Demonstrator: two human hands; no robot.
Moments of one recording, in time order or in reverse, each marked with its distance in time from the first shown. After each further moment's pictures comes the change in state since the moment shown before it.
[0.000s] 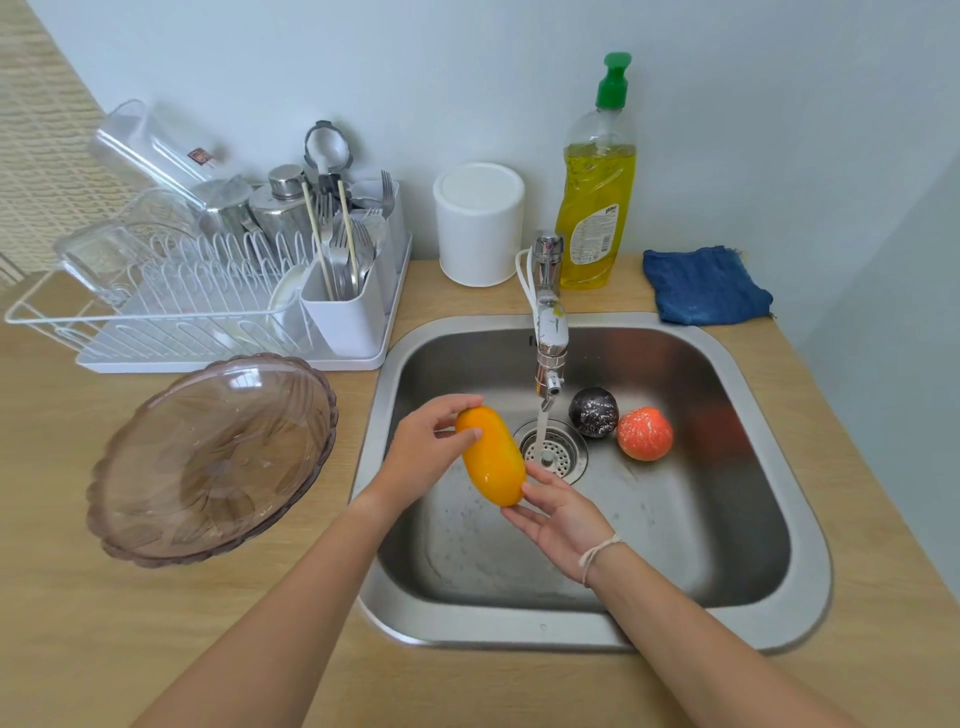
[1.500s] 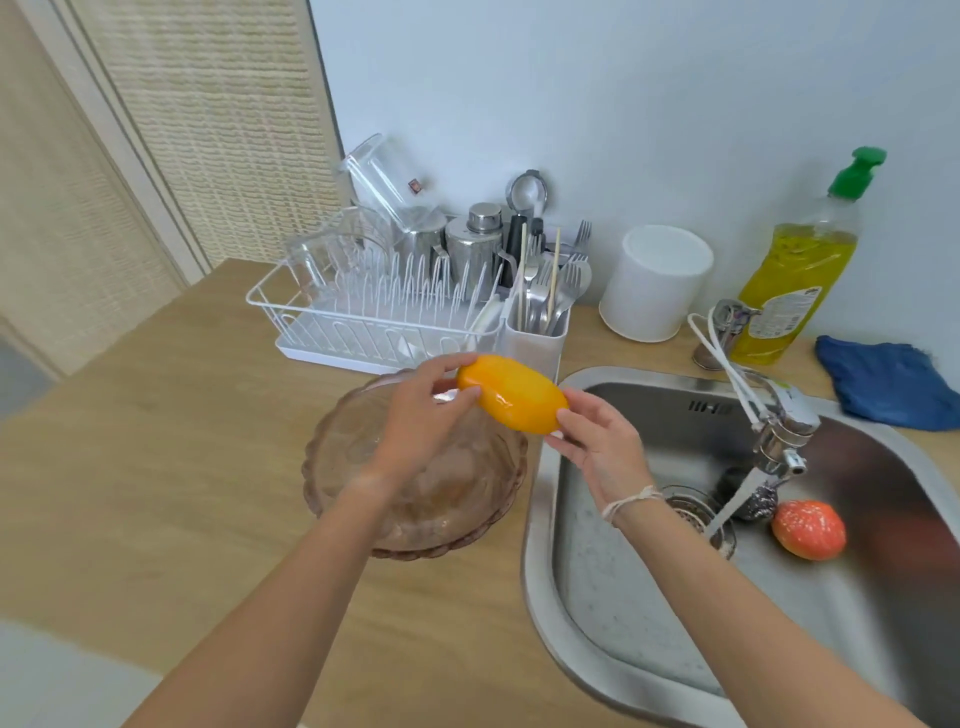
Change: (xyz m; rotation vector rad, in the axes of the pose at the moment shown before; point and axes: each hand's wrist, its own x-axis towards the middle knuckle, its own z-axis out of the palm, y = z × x) left_hand -0.026 -0.010 -0.184 -0.108 0.379 0.067; right_hand 0.042 0.014 0.187 -0.382 -0.086 -0.451
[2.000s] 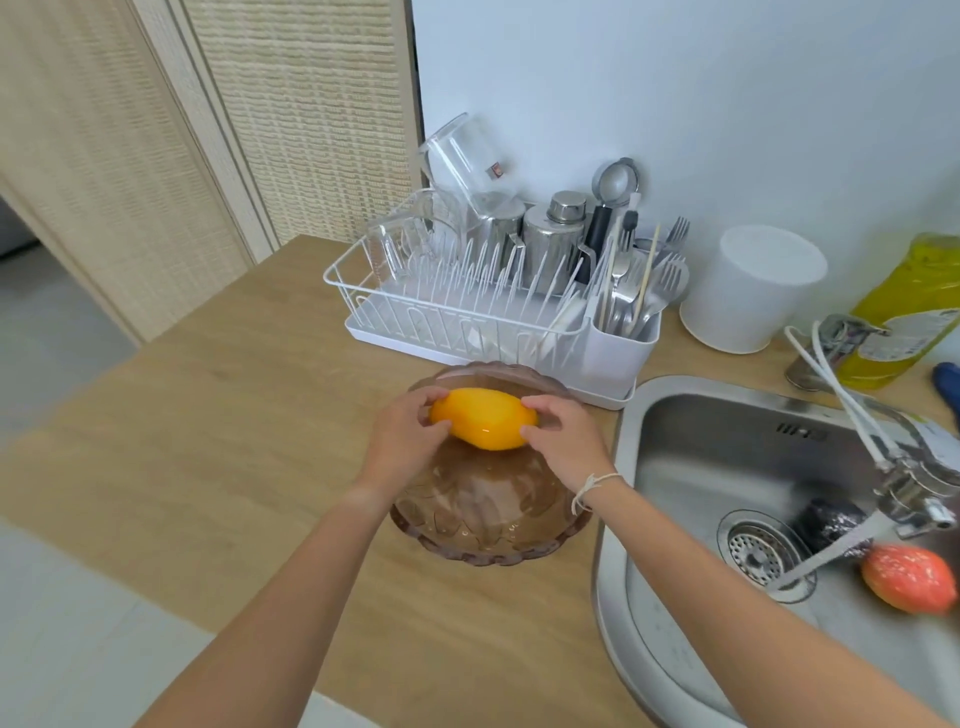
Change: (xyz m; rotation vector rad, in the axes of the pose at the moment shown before) left_hand -0.006 -0.064 -0.077 0.333 0.100 -0.254; right_hand 0.037 0.054 0.077 -0.931 -0.169 -0.163
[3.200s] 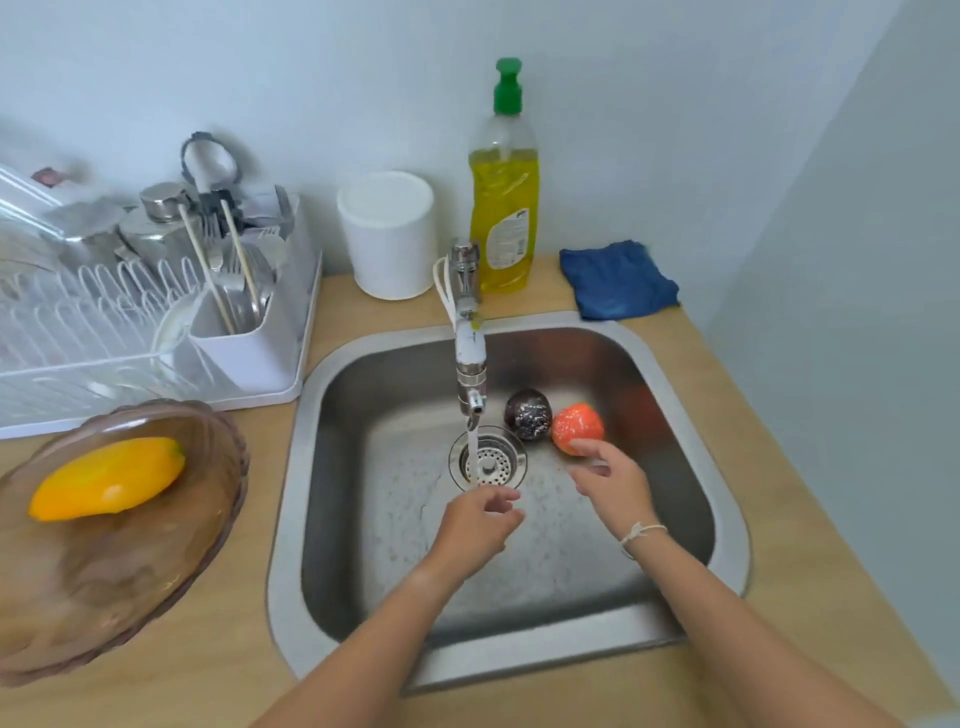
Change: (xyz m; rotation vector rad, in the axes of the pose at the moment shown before) left_hand -0.151 0.127 0.314 -0.113 -0.758 -0.121; right_hand -0.178 0.202 -0.250 0.282 0.512 0.476
